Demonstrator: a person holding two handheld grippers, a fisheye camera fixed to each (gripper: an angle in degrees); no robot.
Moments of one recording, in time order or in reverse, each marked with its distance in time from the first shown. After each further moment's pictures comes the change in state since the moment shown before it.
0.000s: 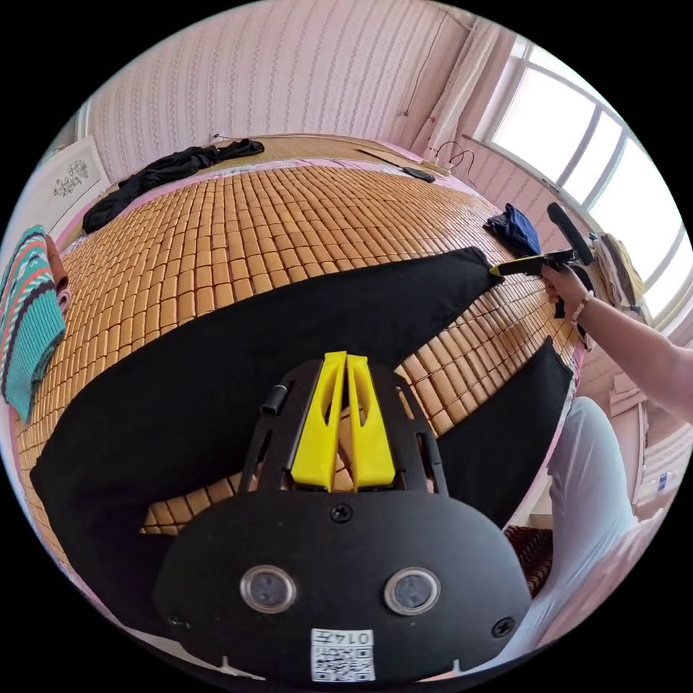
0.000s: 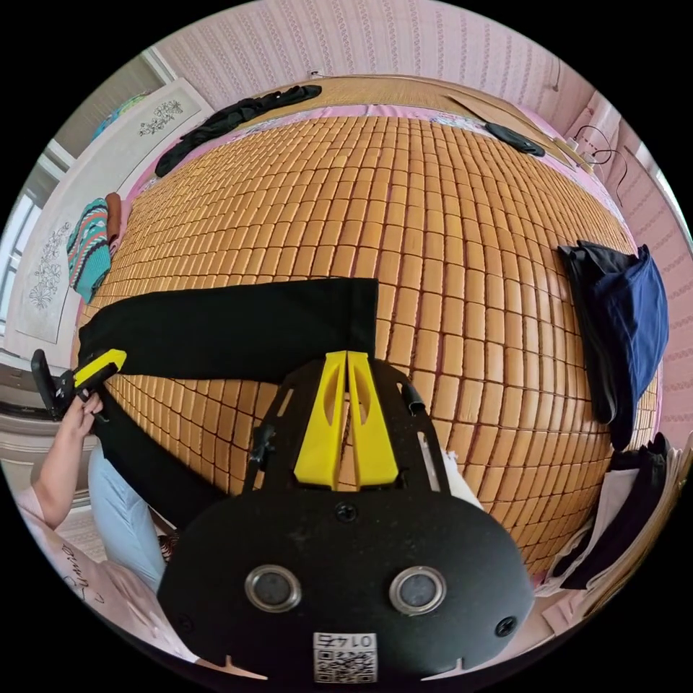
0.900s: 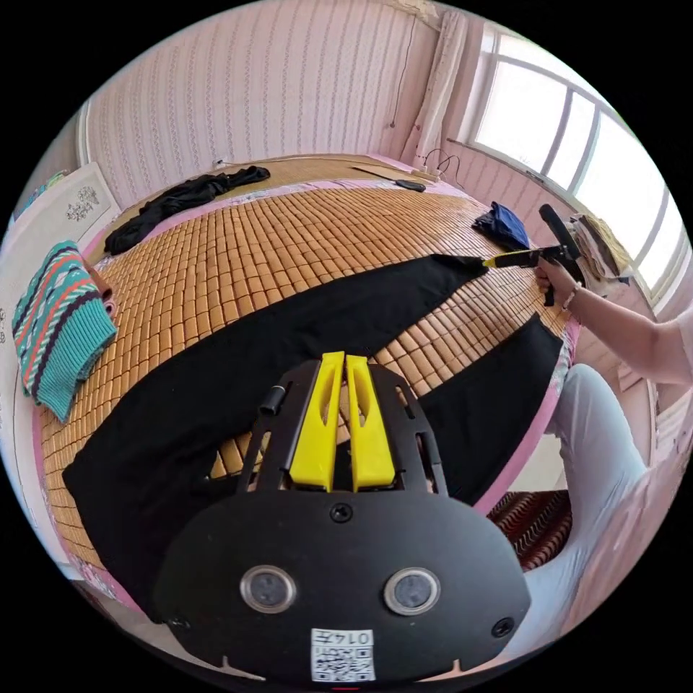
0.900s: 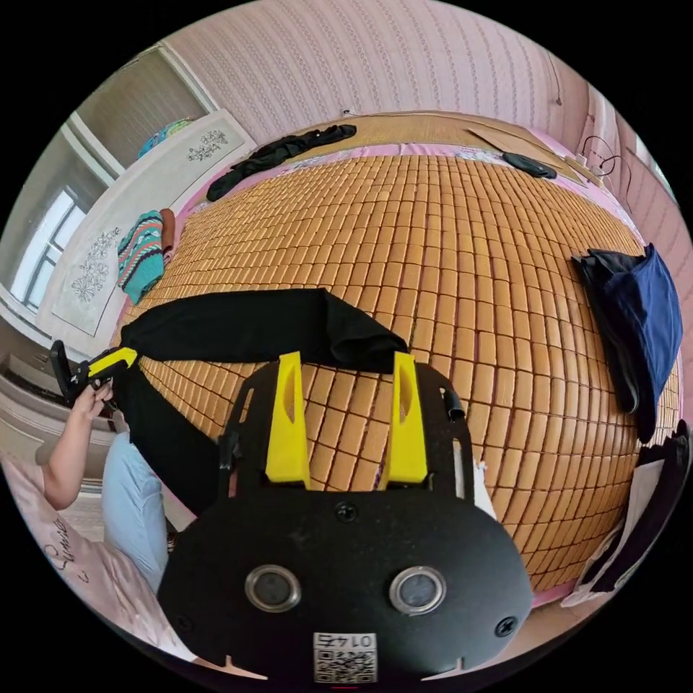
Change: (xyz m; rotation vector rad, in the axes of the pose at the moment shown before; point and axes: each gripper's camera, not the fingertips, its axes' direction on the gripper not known) left arm 0.040 -0.040 -0.040 -0.026 -0.092 0.100; right arm -0.025 0.036 -0.010 0.099 -0.067 -0.084
